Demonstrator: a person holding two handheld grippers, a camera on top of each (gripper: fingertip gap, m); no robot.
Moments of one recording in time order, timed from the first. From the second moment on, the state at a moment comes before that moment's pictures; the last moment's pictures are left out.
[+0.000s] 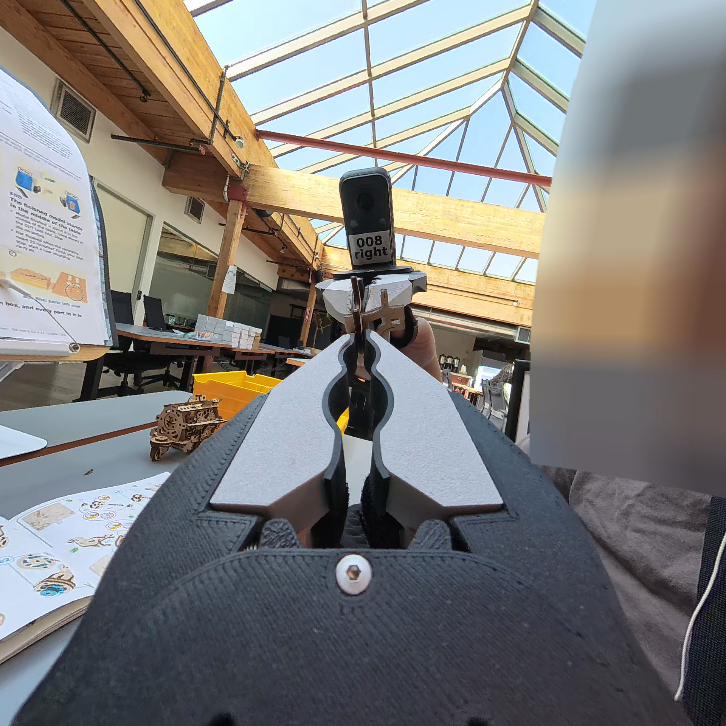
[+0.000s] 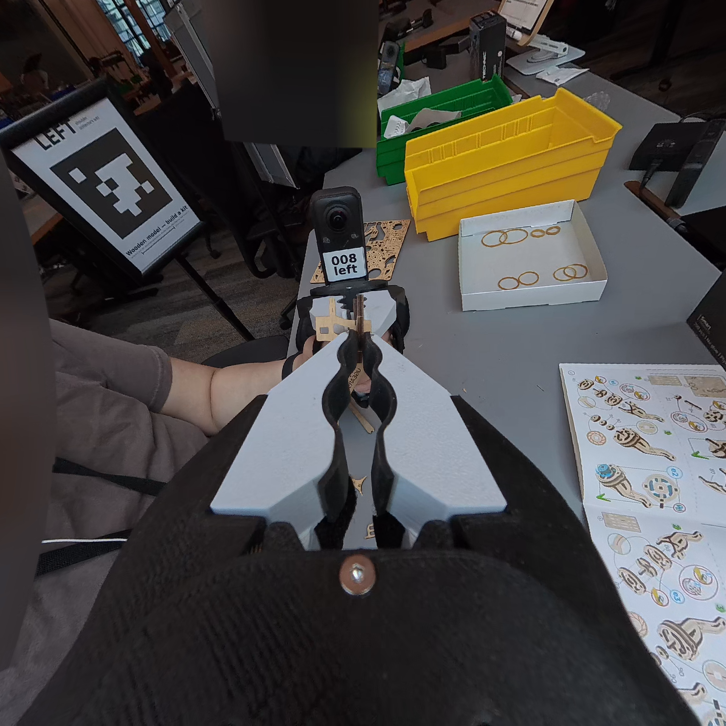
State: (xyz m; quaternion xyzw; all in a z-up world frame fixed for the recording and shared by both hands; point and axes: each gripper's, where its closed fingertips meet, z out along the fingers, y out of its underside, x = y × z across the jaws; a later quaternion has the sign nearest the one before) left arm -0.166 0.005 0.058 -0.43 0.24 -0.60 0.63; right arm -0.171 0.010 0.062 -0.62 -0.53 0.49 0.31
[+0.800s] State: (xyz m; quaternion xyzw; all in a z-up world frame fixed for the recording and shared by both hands) left arm -0.174 0.013 0.058 -0.44 0.21 -0.57 0.66; right arm -0.178 0.017 0.062 -0.61 -0.54 0.43 0.38
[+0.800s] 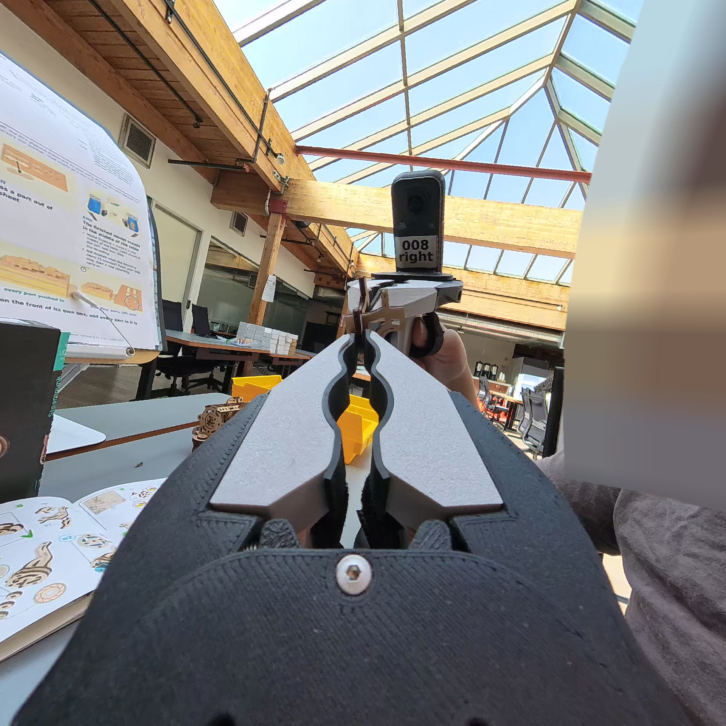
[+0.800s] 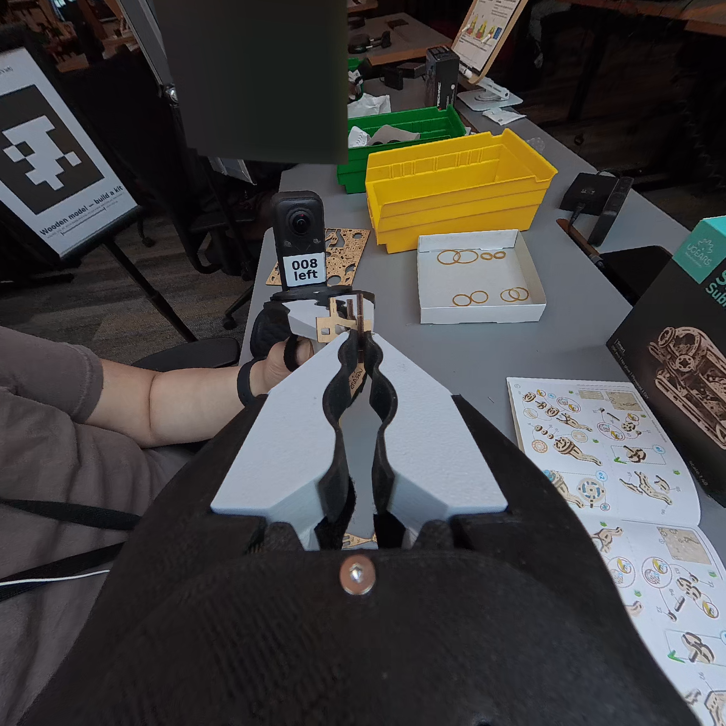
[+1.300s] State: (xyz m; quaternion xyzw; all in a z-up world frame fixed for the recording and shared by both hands) left arm -0.177 0.009 0.066 -0.42 0.21 -0.59 0.66; right arm -0.181 0.014 0.070 -0.58 -0.54 0.48 0.37
